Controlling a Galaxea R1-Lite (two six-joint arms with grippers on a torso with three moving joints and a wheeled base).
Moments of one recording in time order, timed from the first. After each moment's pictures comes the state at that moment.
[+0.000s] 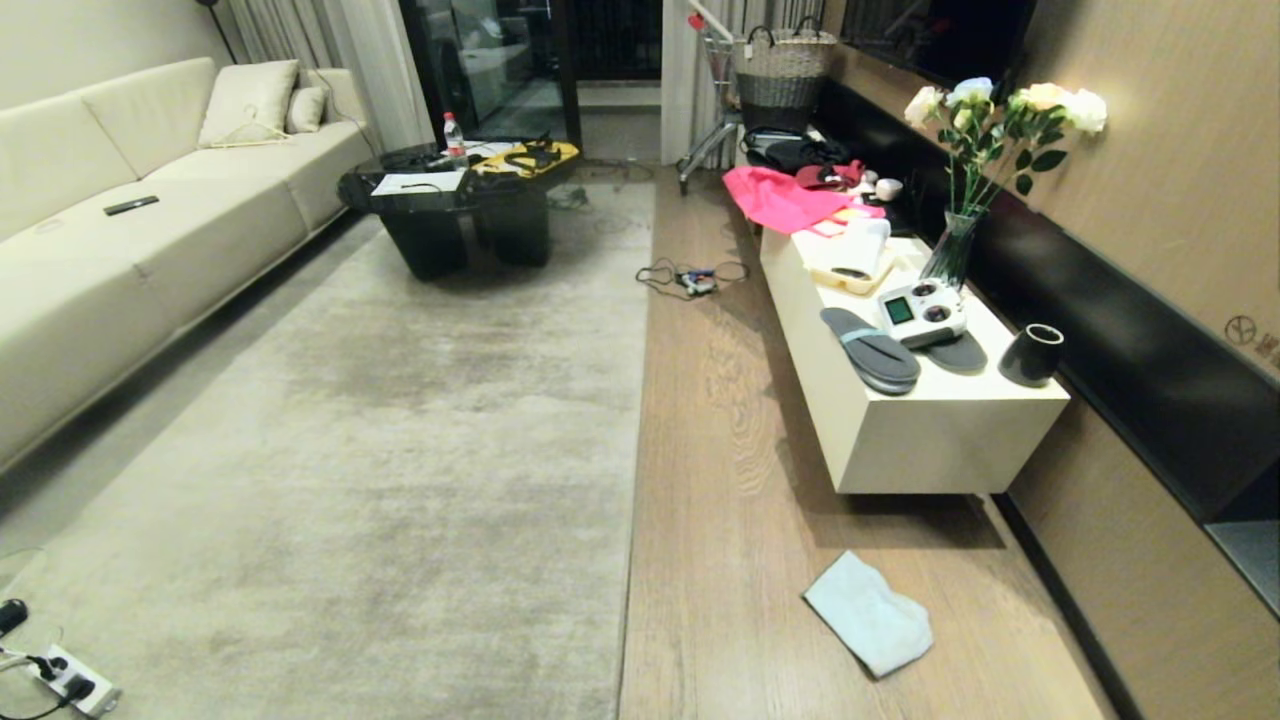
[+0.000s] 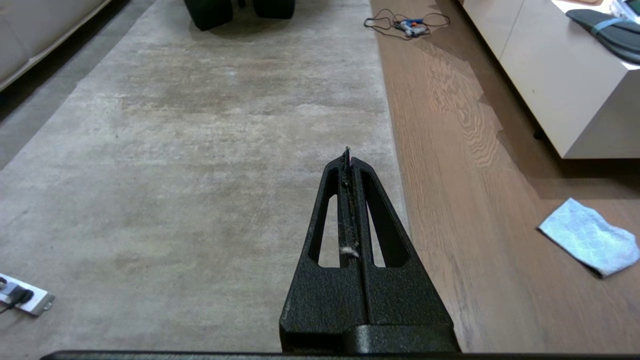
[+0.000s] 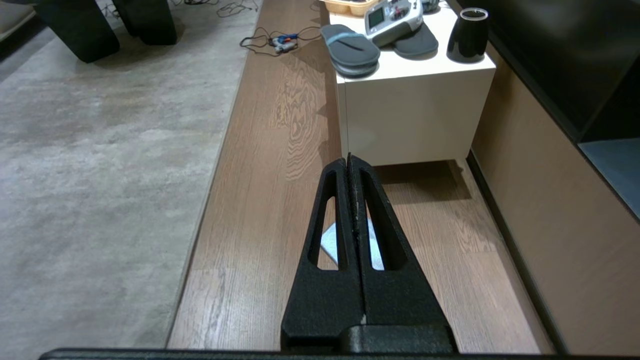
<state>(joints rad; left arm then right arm) 0.00 0.00 0.00 0.00 -0.01 0.01 0.00 0.00 0.00 -0.02 -0.04 0.08</state>
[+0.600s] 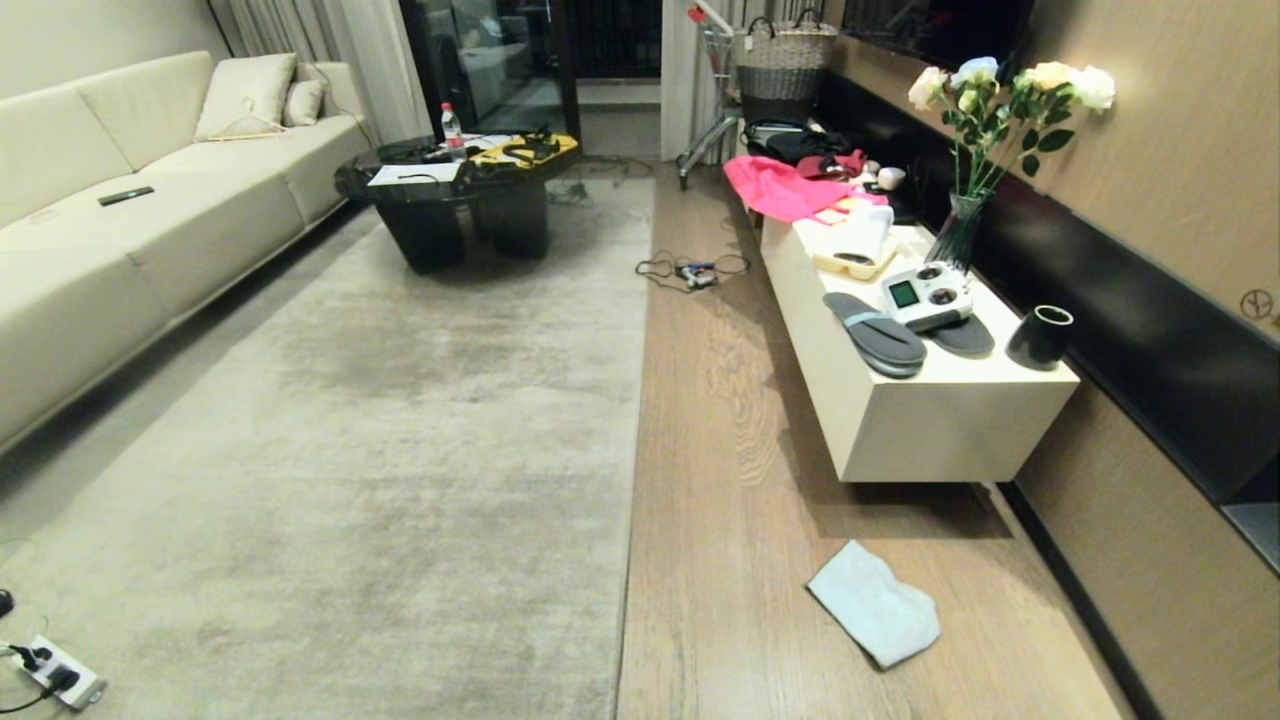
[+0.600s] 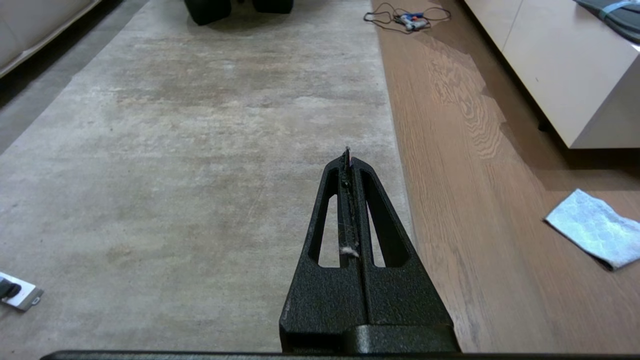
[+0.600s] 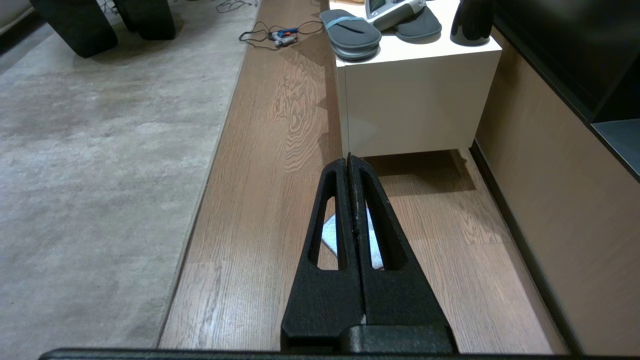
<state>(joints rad) 0.00 0.00 0.00 0.00 -0.01 0.01 0.00 0.00 0.00 -0.02 -0.04 0.08</state>
